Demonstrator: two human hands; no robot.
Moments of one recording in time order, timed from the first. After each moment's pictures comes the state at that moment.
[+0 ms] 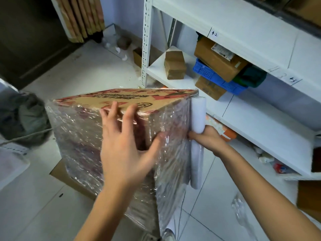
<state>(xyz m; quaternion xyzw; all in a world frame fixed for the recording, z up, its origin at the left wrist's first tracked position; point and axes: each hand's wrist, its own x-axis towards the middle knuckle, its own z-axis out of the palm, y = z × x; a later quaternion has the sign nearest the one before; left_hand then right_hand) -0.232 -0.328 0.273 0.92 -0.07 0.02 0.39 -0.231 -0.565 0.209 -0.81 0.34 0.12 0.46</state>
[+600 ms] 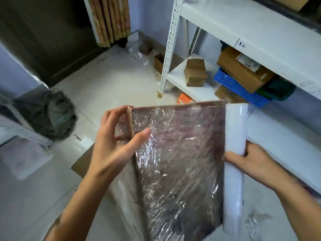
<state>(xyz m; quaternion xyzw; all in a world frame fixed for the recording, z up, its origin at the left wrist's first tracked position) -0.194 -0.260 0.274 0.80 -0.06 0.02 0.60 -0.264 -0.542 0.290 -0.88 0.26 0.13 0.38</state>
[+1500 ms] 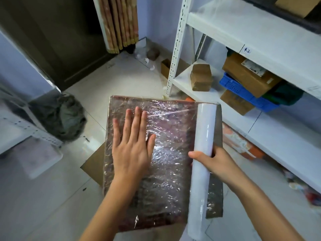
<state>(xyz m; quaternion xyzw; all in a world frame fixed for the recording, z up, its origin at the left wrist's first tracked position) -0.199 -0.275 0.219 0.98 -0.13 0.14 0.06 -0.250 -0.480 0.265 -0.80 0.23 0.16 0.53</state>
